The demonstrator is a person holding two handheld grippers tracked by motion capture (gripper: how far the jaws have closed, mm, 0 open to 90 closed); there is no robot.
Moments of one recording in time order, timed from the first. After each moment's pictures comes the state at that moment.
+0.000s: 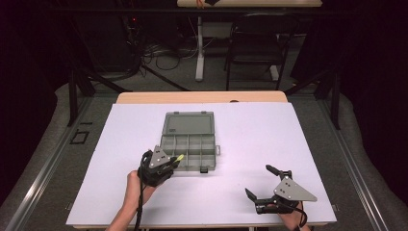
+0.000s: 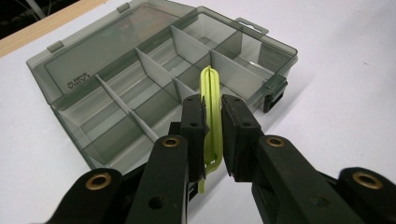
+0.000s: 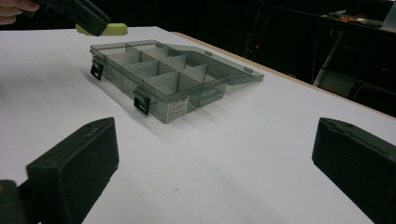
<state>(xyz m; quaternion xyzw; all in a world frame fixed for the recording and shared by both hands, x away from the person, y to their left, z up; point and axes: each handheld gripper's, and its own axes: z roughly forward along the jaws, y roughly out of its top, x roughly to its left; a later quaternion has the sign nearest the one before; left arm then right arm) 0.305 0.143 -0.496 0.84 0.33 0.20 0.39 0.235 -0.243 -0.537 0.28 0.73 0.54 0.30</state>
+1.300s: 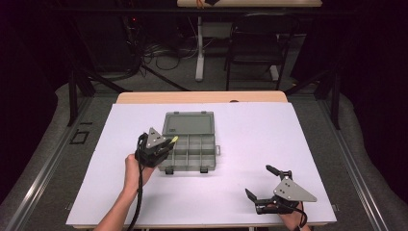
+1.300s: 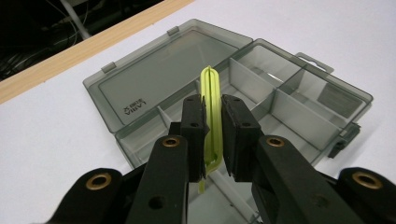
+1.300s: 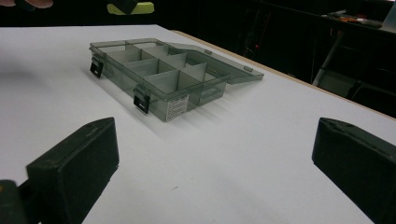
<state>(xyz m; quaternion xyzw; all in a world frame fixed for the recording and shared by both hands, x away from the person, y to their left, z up) 0.349 0.153 -0.482 0.81 0.36 0.24 0.39 0.234 -0.243 -0.537 0.28 0.74 0.53 0.31</state>
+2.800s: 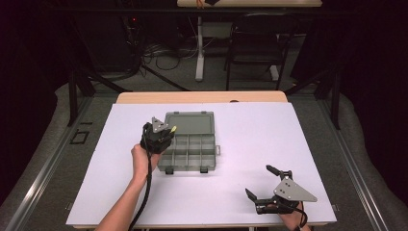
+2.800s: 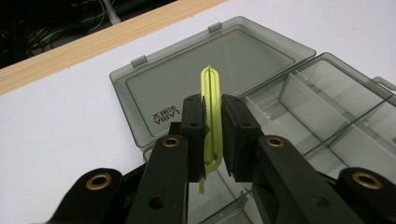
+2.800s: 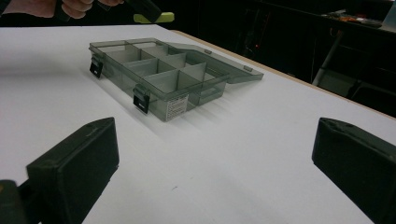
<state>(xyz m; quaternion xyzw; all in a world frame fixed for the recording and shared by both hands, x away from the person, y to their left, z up) 0.393 0.144 -0.495 0.79 0.43 0.25 0.37 0.234 -0.243 -0.537 0.28 0.74 0.53 0.31</state>
